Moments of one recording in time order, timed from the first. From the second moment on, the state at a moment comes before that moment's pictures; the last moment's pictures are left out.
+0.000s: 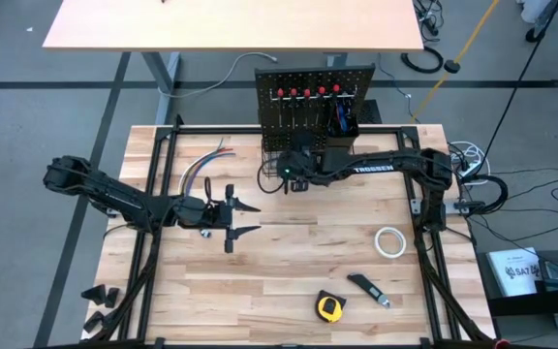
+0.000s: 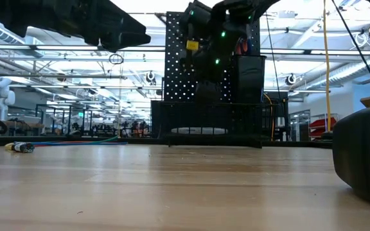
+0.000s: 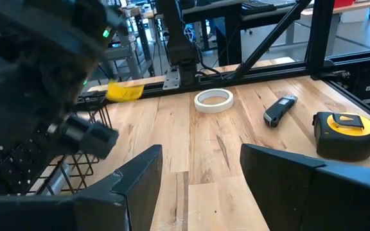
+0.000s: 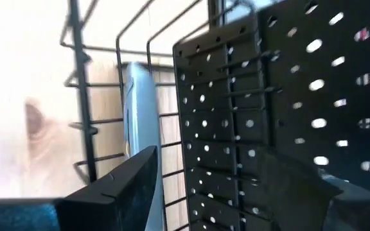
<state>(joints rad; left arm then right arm) -0.22 1.18 0.44 0.58 -0.24 0.14 -0.19 1.90 1.43 -0.48 0.63 -0.44</state>
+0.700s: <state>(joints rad) -0.22 1.18 0.44 0.58 -0.19 0.11 0.09 1.62 1.43 -0.96 0.21 0.45</state>
